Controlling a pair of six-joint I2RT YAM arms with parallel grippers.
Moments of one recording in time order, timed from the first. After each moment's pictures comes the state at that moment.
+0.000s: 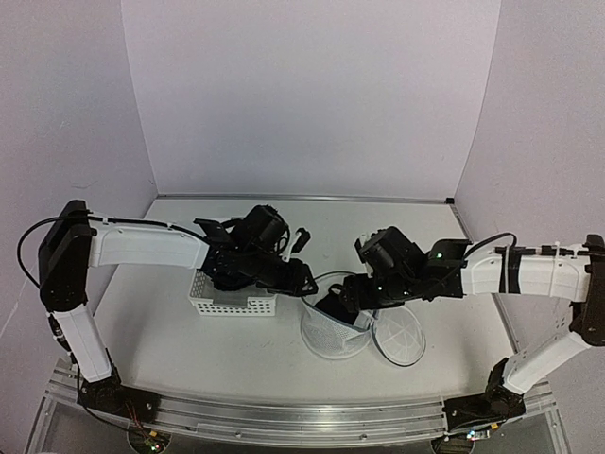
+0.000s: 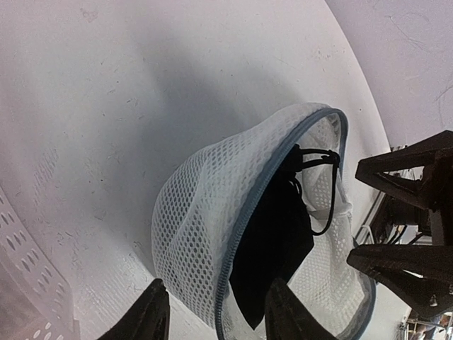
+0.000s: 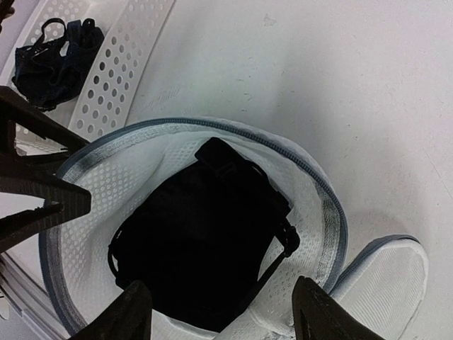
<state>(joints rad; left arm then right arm) -0.96 1.78 1.26 -0.29 0.27 -0.57 0.99 1.43 0.95 -0.47 0.19 0.69</state>
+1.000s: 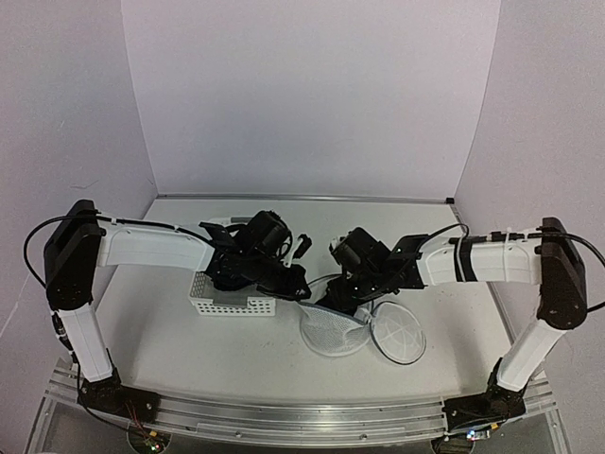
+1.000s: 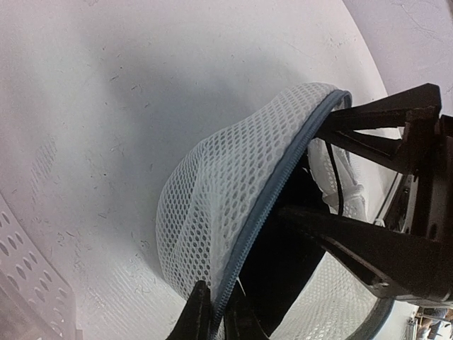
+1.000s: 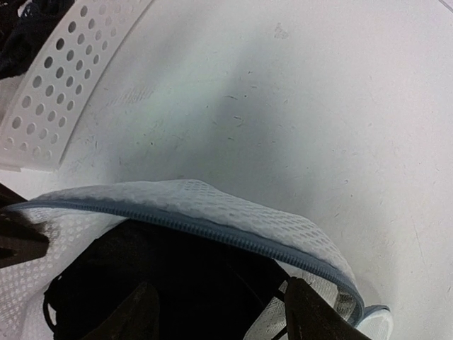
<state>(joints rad) -0.96 1.82 1.26 -0.29 0.27 -0.55 0.96 1.68 1.10 -0.46 0.26 0.45</state>
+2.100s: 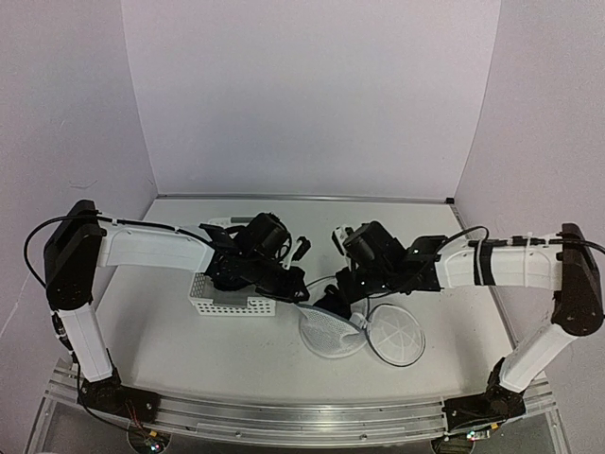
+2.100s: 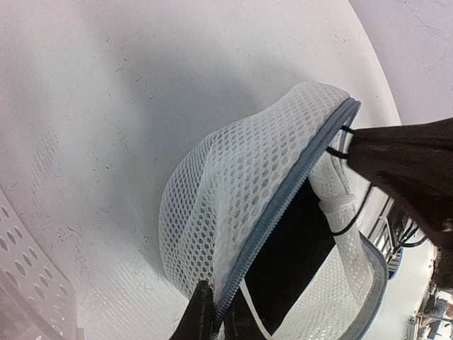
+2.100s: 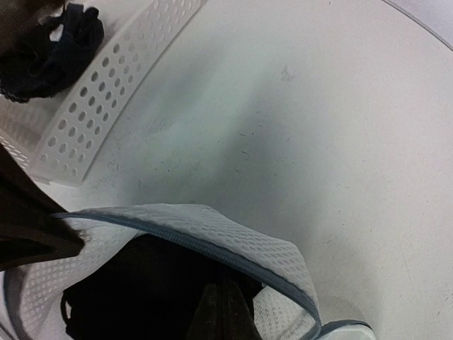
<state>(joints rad) -0.96 1.82 1.25 -0.29 0.27 -0.55 0.96 1.62 1.04 -0.35 0.28 0.37</state>
